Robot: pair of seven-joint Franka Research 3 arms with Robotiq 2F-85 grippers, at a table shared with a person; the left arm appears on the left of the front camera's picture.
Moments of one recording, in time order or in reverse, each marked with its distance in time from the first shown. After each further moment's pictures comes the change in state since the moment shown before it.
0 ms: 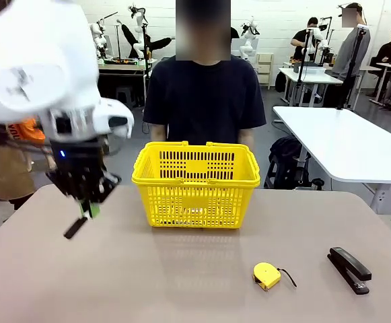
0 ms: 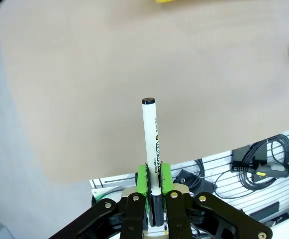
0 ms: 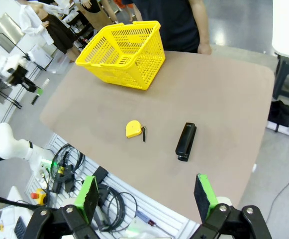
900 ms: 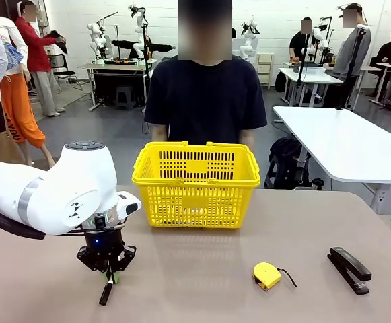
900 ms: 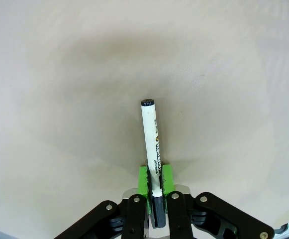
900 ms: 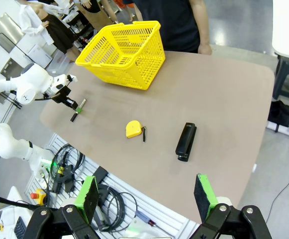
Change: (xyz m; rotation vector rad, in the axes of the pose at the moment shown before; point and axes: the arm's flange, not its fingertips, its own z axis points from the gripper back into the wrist) left arm 0.033 0.005 -0.251 -0.081 0.116 0.222; right arm 0.000 0.000 0.000 0.000 -0.001 0.000
